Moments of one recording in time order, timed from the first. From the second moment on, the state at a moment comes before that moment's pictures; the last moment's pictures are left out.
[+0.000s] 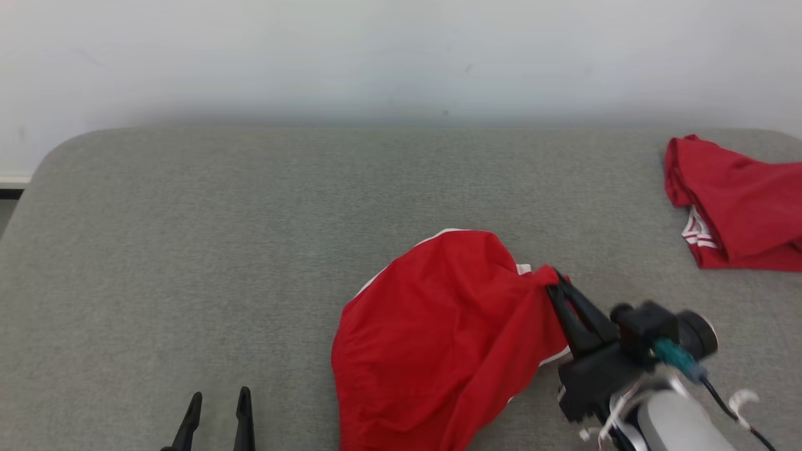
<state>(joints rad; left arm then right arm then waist) 0.05 0.05 -0.01 0.24 -0.26 -0.12 -0.26 -0.21 -0.28 0.29 0.21 0.19 0.13 -0.13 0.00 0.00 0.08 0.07</state>
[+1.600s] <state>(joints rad) 0.09 0.05 -0.15 0.20 -0.25 -0.12 -0.26 -0.26 -0.17 0.11 0.33 0.24 0.13 -0.26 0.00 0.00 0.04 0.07</state>
